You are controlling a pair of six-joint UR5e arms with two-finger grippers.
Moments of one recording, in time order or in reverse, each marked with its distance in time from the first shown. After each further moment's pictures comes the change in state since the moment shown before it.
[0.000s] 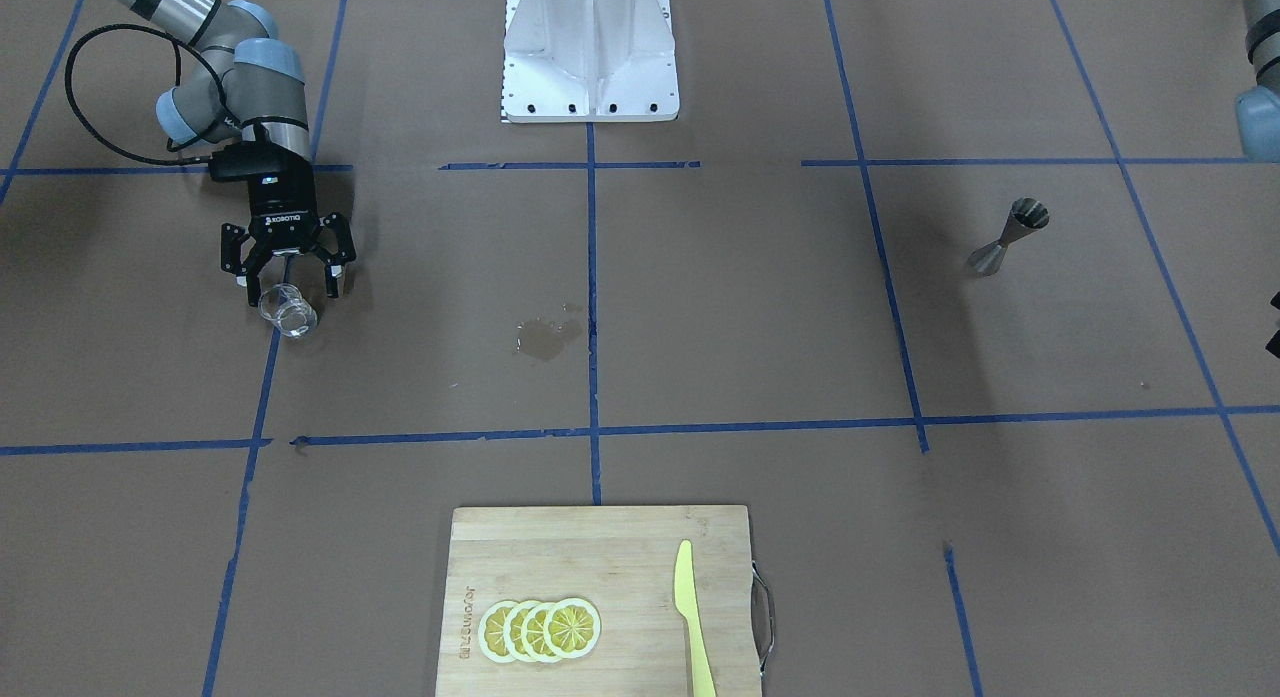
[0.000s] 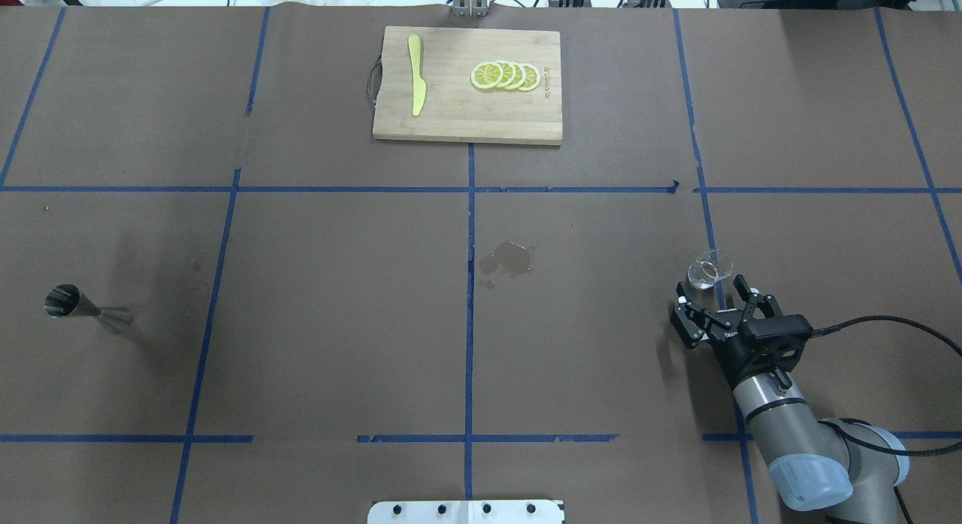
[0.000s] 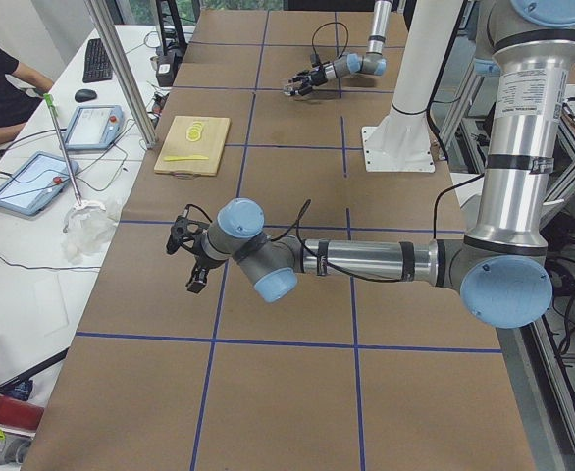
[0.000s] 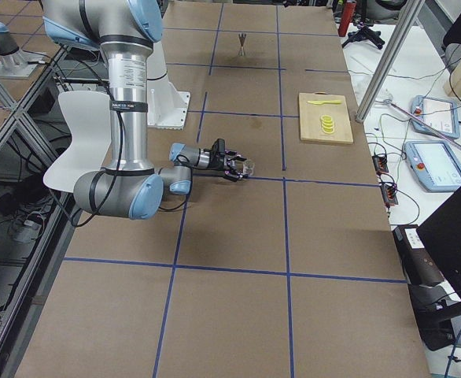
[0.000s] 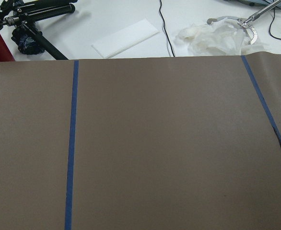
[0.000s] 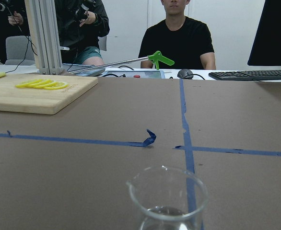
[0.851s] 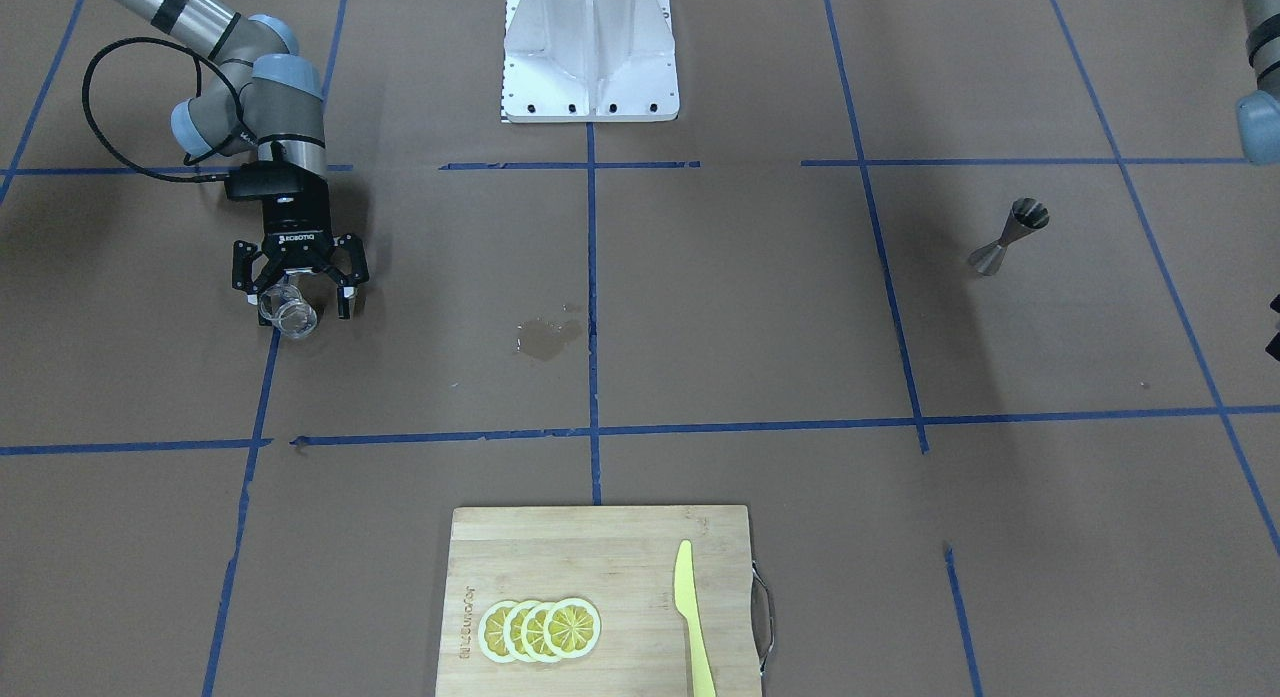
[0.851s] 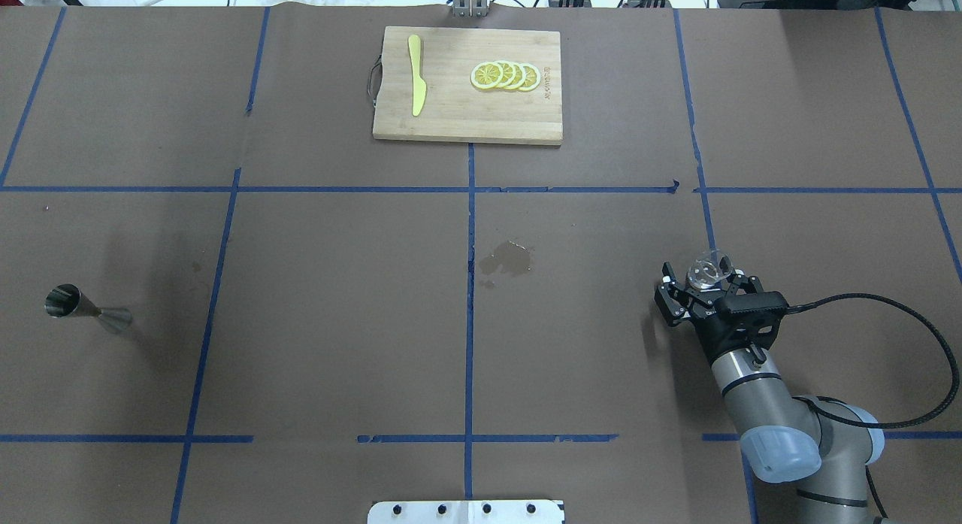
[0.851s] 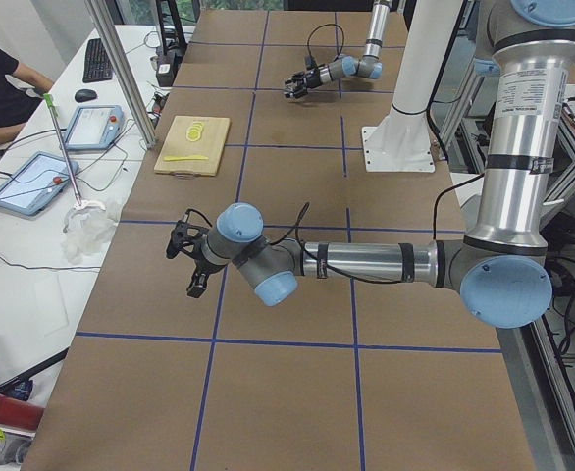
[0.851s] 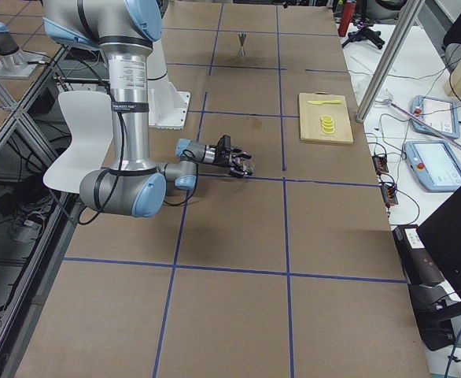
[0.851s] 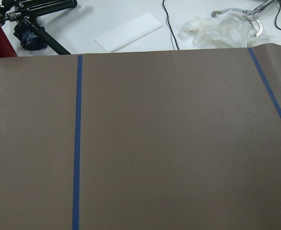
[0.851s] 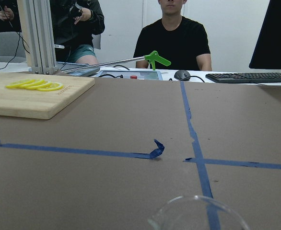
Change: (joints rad) left arm 0.000 -0.001 0.020 -0.001 0.000 0.028; right arm 0.078 0.083 -0.034 -0.083 0.053 0.000
